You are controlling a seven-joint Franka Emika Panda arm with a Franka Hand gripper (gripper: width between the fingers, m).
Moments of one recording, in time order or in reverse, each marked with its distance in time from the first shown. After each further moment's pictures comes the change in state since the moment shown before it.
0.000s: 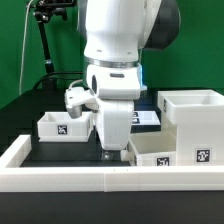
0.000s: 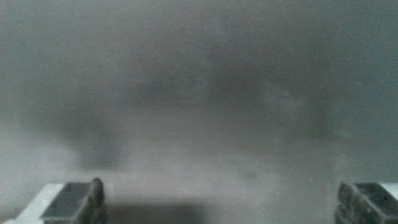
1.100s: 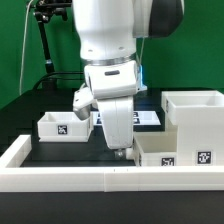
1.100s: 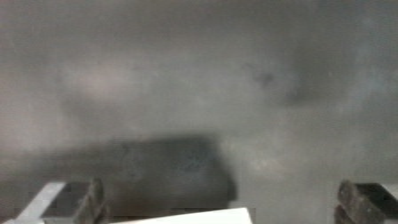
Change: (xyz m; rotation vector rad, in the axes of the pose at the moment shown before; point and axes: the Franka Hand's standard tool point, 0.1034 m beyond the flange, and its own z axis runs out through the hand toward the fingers) arm 0.029 0.012 -0.017 0.012 0.167 0.149
